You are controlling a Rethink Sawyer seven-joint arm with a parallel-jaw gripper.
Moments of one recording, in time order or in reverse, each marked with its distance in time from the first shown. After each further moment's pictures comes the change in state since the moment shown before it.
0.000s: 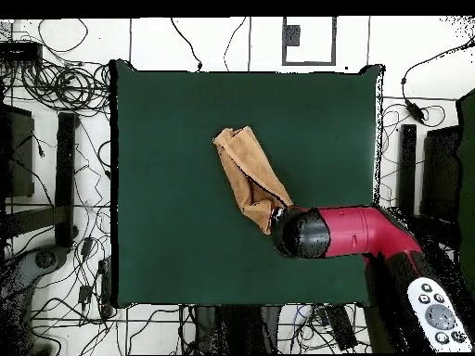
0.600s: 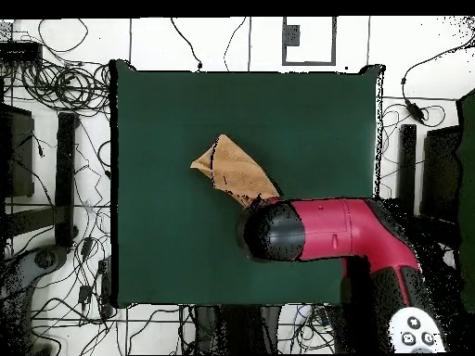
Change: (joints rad) arm 0.124 -0.213 -0.011 0.000 0.124 0.165 0.000
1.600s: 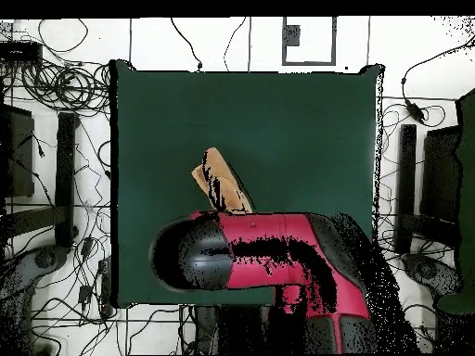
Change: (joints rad) arm 0.226 -0.147 -0.126 -0.003 0.160 0.118 0.001
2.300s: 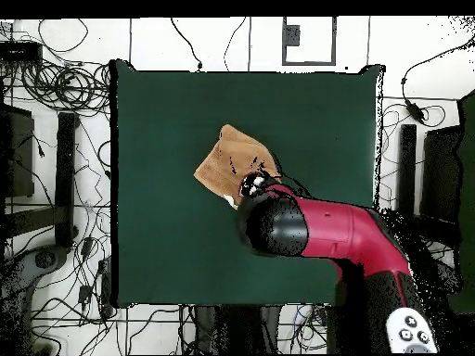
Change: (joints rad) arm -0.157 0.225 -0.026 -0.004 0.074 -0.448 0.000
